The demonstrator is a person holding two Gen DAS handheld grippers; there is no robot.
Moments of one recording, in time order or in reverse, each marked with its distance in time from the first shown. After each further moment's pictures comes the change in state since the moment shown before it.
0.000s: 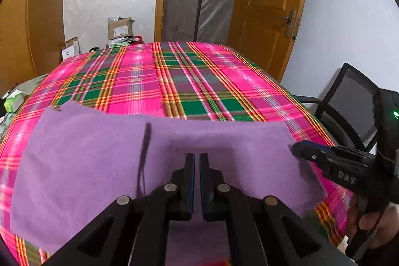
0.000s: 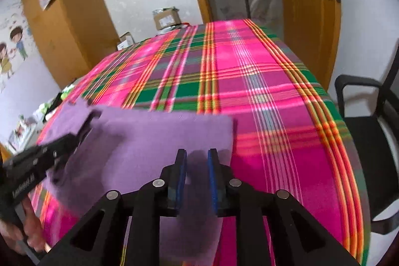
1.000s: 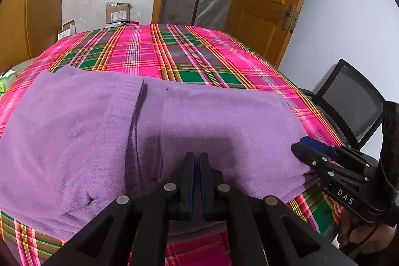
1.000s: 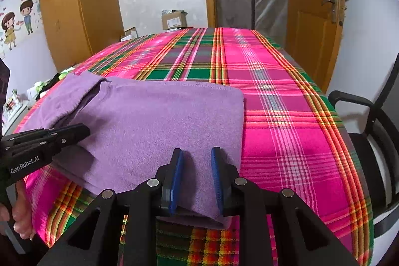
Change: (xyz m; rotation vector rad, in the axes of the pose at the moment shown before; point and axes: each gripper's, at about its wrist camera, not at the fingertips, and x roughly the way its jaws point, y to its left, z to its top) left arm 0.012 0.006 -0.032 -0.044 0.047 -0.056; right arm -0.003 0.023 -0.040 -0.117 -0.052 -0.060
